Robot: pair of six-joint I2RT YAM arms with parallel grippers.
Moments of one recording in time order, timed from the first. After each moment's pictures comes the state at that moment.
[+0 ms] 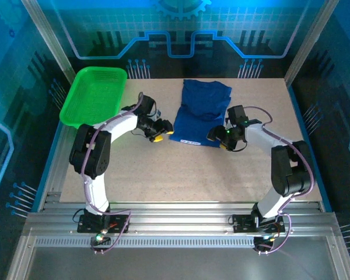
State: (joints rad) left arm -0.31 1.97 1.34 -0.54 0.53 -0.70; right arm 0.22 1.68 1.04 -0.51 -0.34 0.70
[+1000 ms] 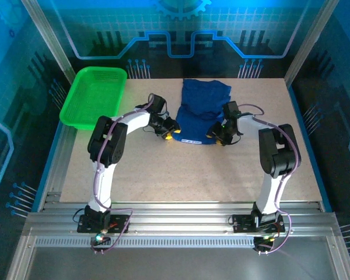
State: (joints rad) left arm -0.37 2.24 1.60 -0.48 0.54 -0.84; right arm 0.20 1.93 1.22 -0.52 -0.32 0.77
